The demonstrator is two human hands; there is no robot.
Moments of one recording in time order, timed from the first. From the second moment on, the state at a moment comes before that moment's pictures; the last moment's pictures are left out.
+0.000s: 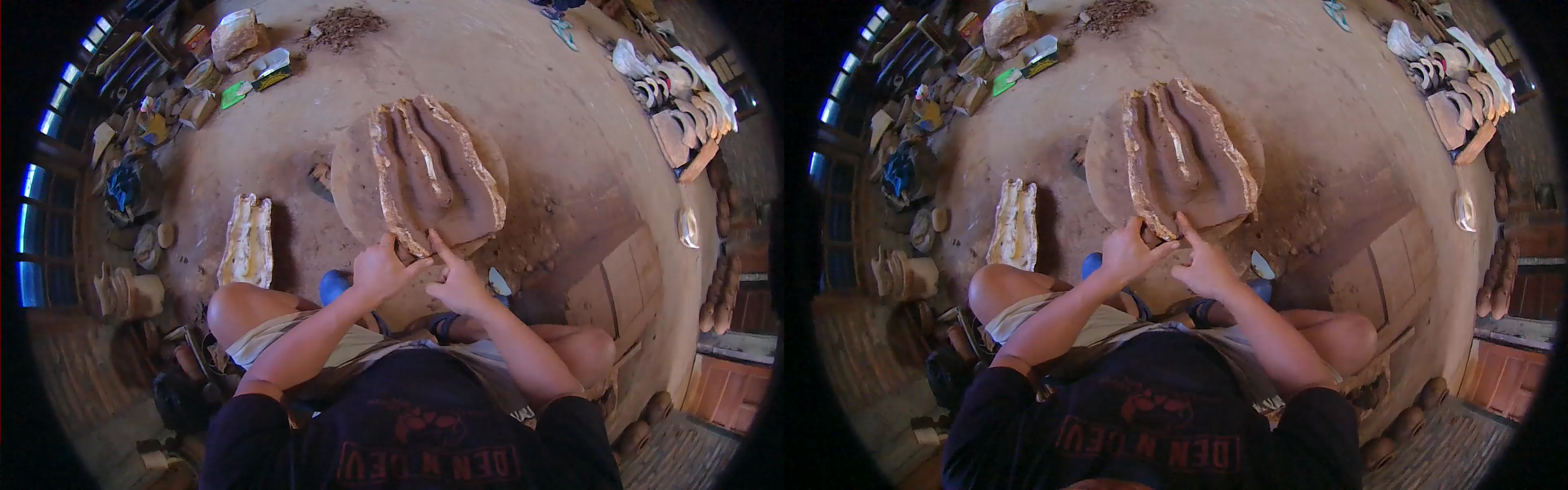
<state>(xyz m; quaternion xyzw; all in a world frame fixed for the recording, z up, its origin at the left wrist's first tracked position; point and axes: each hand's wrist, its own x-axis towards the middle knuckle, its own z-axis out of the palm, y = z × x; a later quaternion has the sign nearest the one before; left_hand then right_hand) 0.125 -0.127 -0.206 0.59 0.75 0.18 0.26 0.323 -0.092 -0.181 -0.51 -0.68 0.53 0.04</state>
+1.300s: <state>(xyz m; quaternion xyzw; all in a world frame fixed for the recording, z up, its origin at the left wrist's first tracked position) 0.089 -0.073 -0.205 0.48 0.73 0.29 0.38 0.166 0.134 -0.169 -0.53 -0.79 0.30 0.12</state>
